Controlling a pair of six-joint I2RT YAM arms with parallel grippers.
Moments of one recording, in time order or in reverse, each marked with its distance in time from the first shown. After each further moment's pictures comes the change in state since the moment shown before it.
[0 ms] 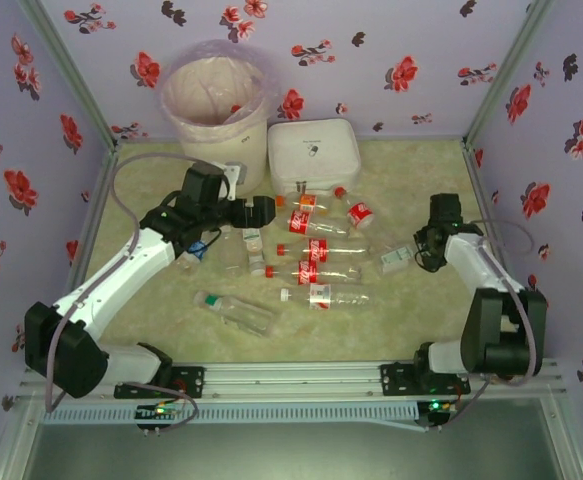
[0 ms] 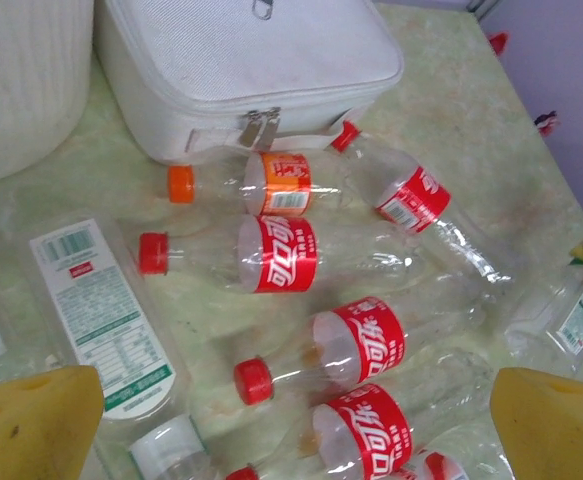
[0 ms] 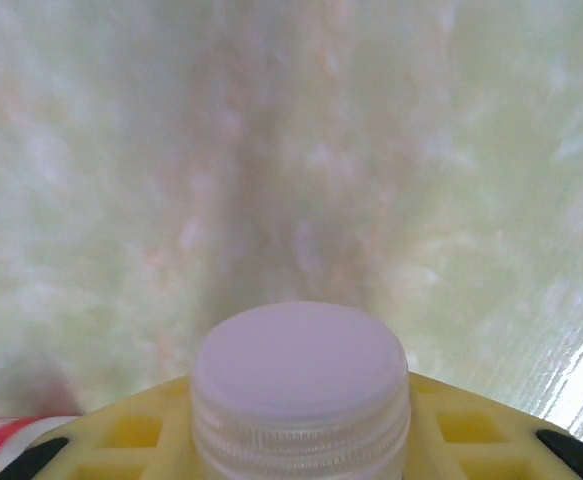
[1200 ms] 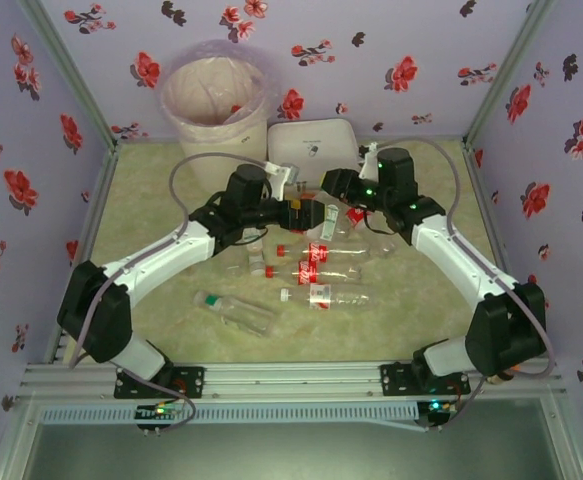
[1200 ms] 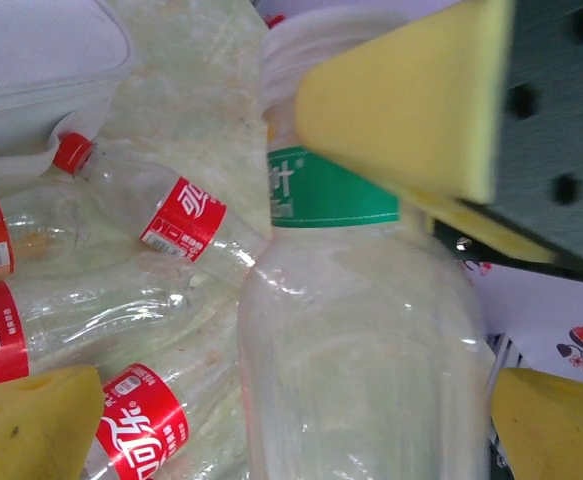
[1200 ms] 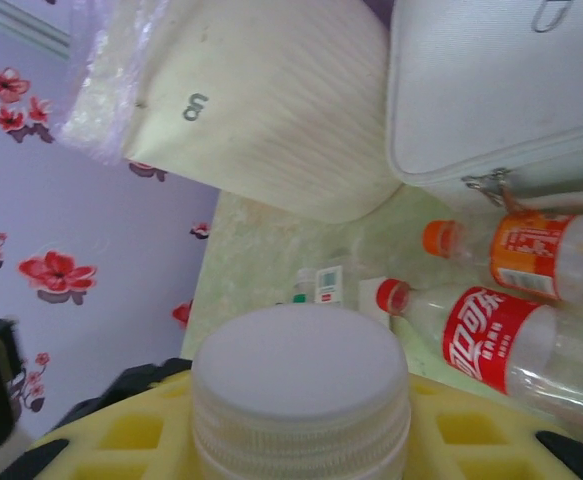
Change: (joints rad) left arm -0.160 0.234 0.030 0.381 0.229 -0.114; right arm 0.434 0.073 0.272 0.457 -0.601 -0.442
